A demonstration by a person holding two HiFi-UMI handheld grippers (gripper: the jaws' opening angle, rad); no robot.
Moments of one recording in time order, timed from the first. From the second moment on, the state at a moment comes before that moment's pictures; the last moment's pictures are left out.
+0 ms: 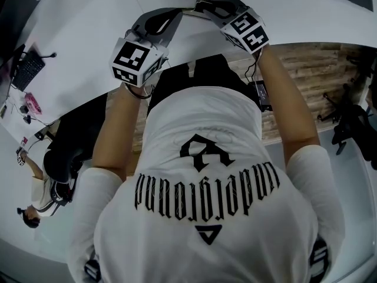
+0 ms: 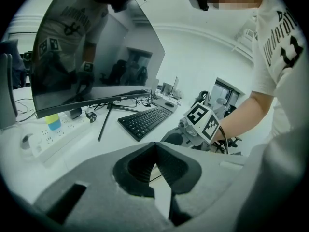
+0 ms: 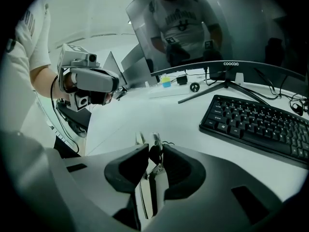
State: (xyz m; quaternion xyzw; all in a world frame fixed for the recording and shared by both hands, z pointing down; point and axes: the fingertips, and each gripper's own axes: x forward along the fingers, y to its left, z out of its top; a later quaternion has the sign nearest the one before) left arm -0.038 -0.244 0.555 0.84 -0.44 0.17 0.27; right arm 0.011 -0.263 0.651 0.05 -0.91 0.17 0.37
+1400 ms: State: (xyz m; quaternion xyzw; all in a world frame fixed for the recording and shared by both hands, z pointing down) left arm -0.050 -0.159 0.494 0.85 -0.44 0.13 0.25; right arm 0.014 -0.197 0.579 0.09 -0.92 0.11 0.36
